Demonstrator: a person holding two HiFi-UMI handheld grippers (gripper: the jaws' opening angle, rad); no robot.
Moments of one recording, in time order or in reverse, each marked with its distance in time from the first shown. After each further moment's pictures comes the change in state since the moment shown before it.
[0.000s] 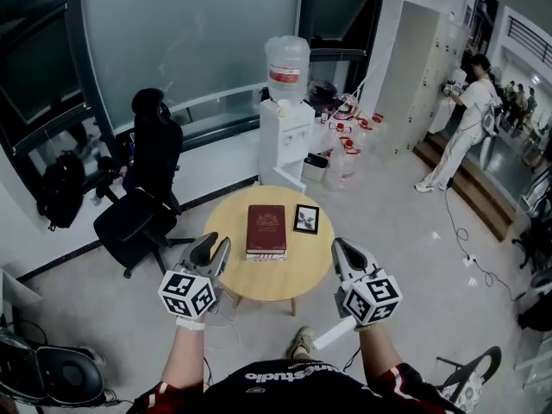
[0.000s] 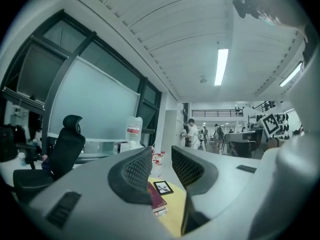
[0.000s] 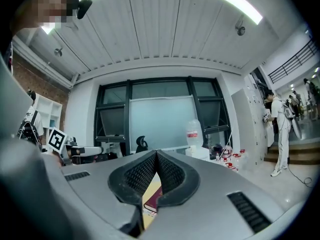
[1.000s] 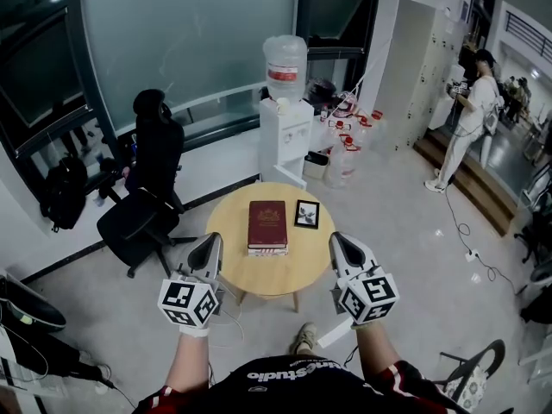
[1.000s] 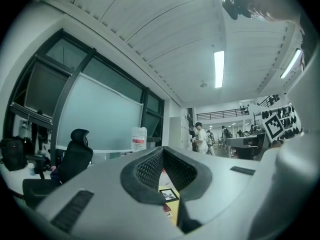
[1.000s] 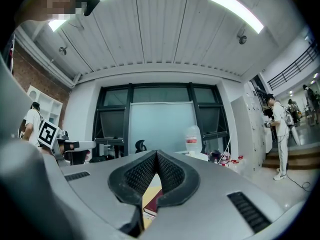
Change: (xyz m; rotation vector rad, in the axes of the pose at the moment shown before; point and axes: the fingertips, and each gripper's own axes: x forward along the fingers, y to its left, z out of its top) left arm -0.040 -0.025 0.038 0.074 -0.090 0.078; right arm -0.019 0.022 0.016 -0.038 -0.052 -0.020
